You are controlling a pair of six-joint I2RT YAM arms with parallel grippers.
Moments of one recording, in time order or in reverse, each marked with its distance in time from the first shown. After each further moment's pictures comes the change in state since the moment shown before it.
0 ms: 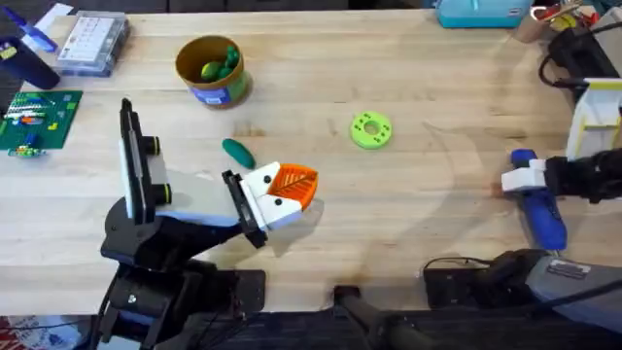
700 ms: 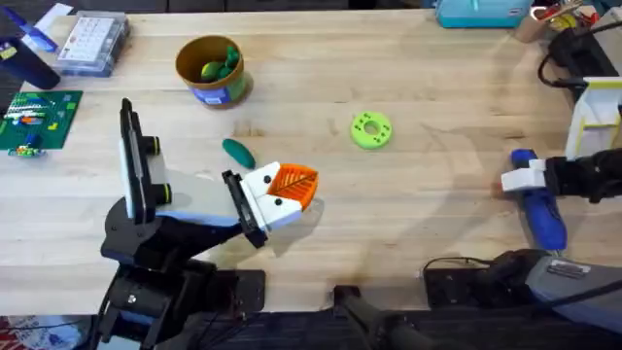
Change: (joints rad) left arm 0.000 0.000 0.000 -0.002 0.000 0.000; right arm 0.000 -0.002 -0.006 0.025 -0.008 -0.045
